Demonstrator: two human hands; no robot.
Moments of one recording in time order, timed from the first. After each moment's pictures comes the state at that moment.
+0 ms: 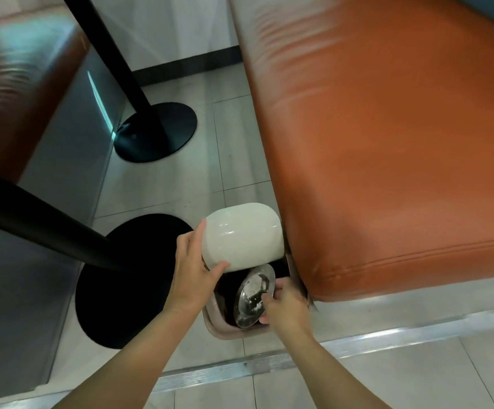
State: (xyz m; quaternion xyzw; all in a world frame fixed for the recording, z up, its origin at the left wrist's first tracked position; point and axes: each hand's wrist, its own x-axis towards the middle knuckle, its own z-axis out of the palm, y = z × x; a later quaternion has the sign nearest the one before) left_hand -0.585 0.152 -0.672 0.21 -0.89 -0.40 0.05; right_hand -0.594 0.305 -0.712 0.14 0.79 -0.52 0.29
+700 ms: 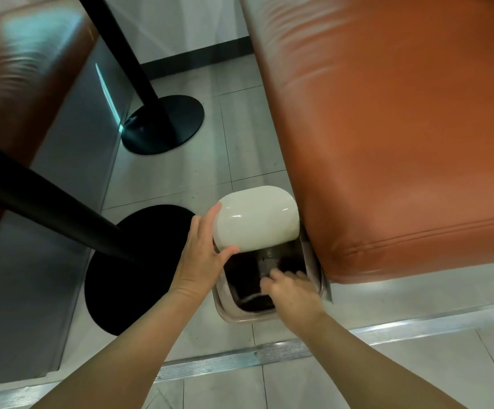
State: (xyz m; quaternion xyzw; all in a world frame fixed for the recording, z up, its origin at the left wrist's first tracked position) left_hand -0.582 0.142 -0.681 0.16 -0.92 -0.36 0.08; right_hand -0.592 0.306 -0.736 -0.36 0.91 -0.09 0.17
